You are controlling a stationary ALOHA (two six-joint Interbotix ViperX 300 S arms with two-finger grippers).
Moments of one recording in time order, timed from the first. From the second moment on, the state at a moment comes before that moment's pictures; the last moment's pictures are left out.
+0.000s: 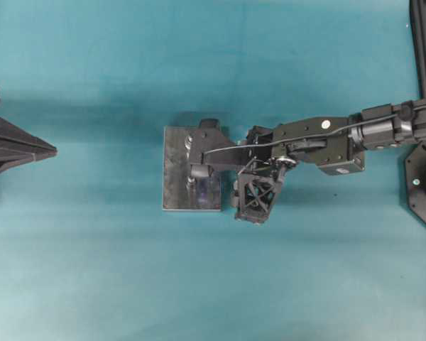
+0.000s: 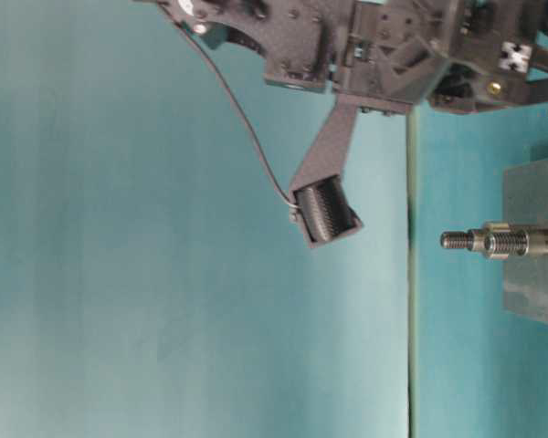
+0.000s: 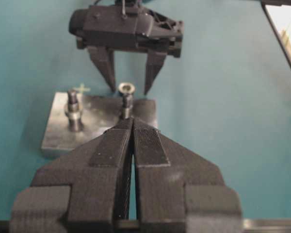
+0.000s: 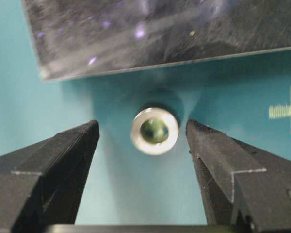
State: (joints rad) left arm -0.02 -1.02 1.19 0.01 0.04 -0.08; right arm -0.03 0.21 0.49 0.16 0.63 0.03
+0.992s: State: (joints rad) left arm -0.02 -1.02 1.19 0.01 0.04 -0.08; right arm -0.02 0.21 0.47 0.15 0.72 0.03
